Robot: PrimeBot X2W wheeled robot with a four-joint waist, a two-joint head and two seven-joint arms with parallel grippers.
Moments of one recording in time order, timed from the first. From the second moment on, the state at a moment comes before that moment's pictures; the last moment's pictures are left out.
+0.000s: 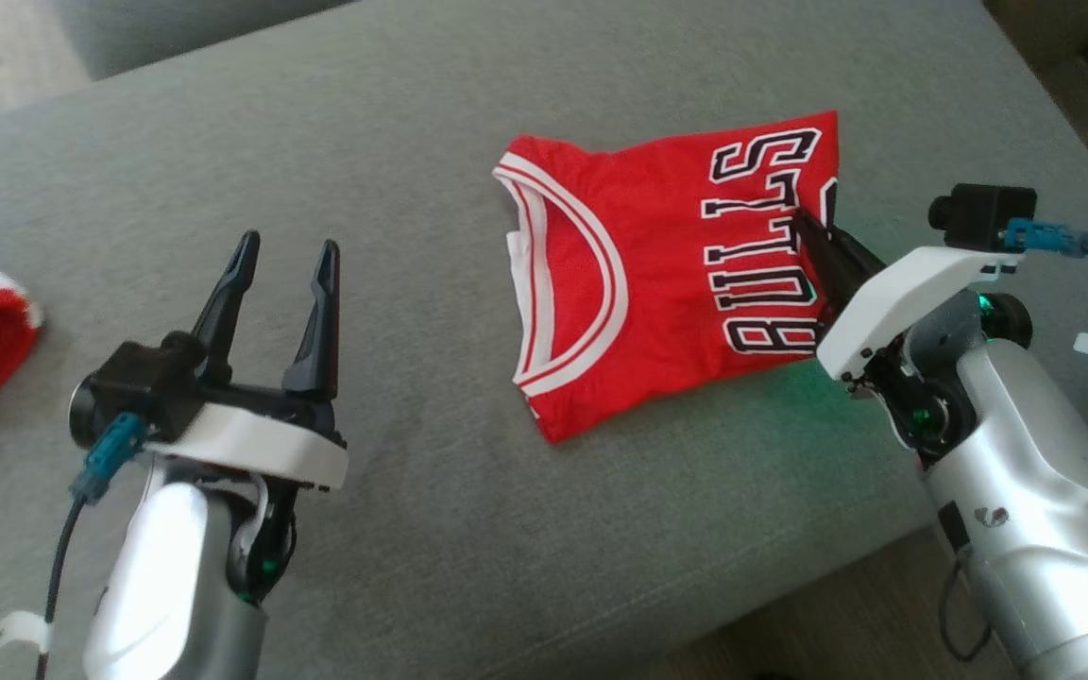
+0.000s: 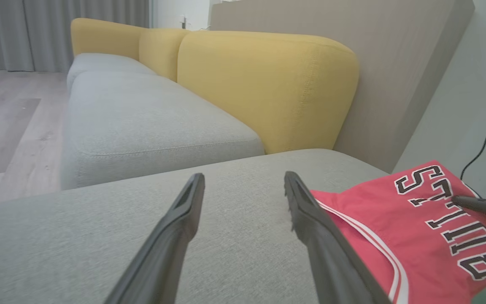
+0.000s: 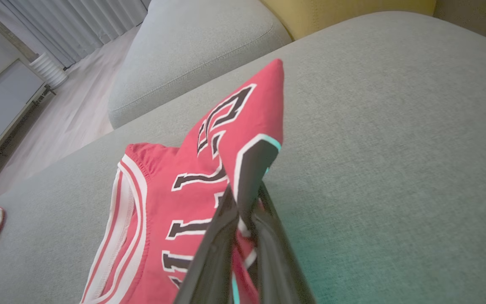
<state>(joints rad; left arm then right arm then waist) -0.25 0.09 -0.15 0.20 -0.20 -0.12 -0.25 -0.59 -0.20 0.33 0.62 0.68 0.13 0.19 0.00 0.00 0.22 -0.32</state>
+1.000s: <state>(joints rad) -0.31 0.16 -0.17 0.08 -0.19 -0.11 -0.20 -1.06 -0.39 0.28 0.80 0.54 0.13 0.16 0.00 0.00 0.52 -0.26</state>
